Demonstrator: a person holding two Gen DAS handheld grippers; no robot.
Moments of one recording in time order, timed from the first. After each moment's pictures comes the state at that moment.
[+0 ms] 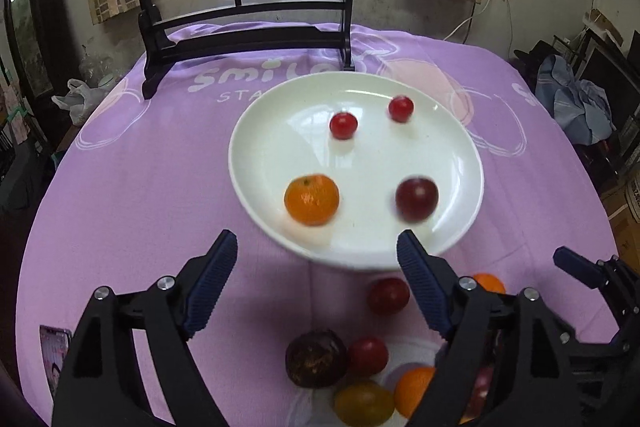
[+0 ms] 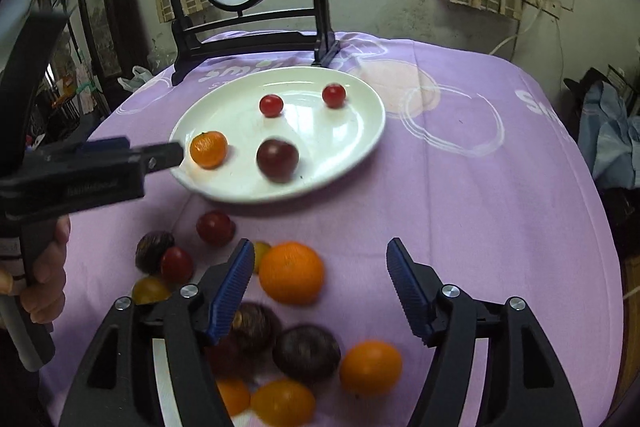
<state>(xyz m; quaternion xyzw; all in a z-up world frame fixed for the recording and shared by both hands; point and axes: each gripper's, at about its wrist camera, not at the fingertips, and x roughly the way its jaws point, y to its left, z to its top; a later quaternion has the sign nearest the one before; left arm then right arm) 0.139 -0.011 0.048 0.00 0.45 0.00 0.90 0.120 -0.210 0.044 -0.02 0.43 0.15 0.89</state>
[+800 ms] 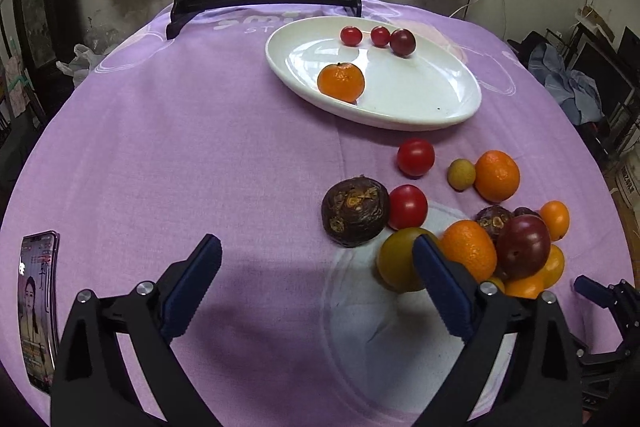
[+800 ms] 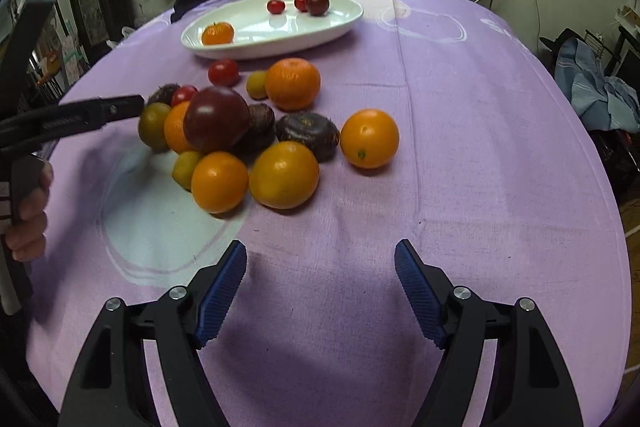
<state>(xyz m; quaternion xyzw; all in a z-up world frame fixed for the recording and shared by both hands) 0.049 0.023 0.004 -0.03 0.45 -0.02 0.89 0.010 -0.225 -0.006 -0.05 0.49 0.11 0.86</state>
